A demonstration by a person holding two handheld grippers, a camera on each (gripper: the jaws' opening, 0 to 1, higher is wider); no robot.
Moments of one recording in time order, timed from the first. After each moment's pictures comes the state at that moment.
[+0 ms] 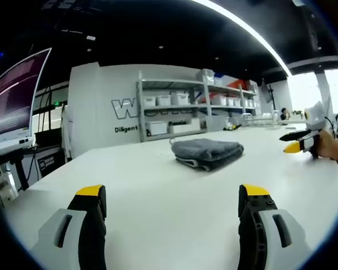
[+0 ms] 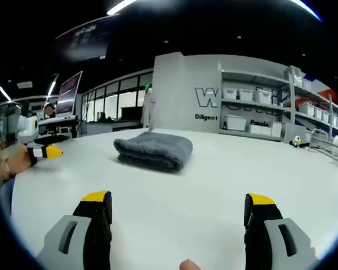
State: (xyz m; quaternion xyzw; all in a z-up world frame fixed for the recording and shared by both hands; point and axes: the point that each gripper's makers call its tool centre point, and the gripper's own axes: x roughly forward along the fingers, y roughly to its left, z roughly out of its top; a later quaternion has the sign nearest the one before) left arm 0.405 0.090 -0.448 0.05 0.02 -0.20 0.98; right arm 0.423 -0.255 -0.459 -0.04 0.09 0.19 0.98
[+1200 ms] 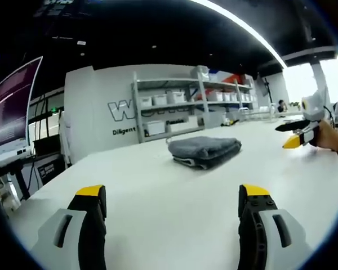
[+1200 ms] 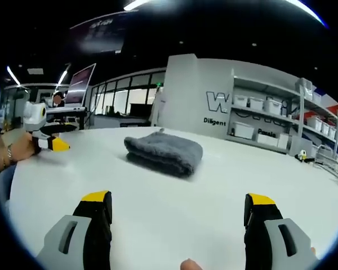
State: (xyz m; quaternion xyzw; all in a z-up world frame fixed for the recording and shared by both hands) left arm 0.416 0.086 -0.441 0.08 0.01 -0.21 0.97; right arm 0.420 -0.233 -0.449 -0.09 0.07 0.22 0.97
